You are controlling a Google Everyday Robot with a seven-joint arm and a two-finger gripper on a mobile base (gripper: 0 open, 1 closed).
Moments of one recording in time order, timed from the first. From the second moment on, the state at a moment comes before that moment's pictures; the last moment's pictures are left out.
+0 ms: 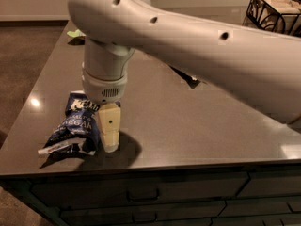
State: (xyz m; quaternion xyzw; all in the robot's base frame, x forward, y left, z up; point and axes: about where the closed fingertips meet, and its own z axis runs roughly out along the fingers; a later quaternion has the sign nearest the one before) arm 0.462 0.120 0.853 -0.84 0.53 0.08 0.12
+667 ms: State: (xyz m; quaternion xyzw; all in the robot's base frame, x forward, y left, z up) arm 0.453 0.130 0.846 -0.84 0.52 0.09 0.10
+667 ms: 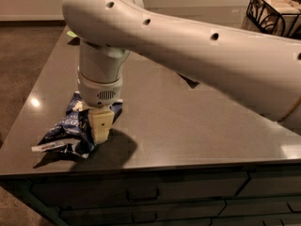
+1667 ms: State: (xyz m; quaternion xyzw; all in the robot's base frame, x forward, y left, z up) arm 0.476 0.113 0.896 -0.82 0.54 0.14 0.15
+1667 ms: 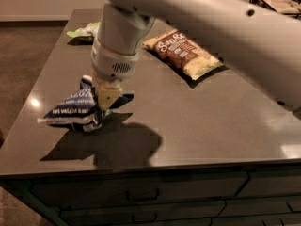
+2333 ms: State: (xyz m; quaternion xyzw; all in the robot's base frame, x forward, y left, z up) arm 0.537 0.064 0.984 -0.77 0.57 0.16 0.23
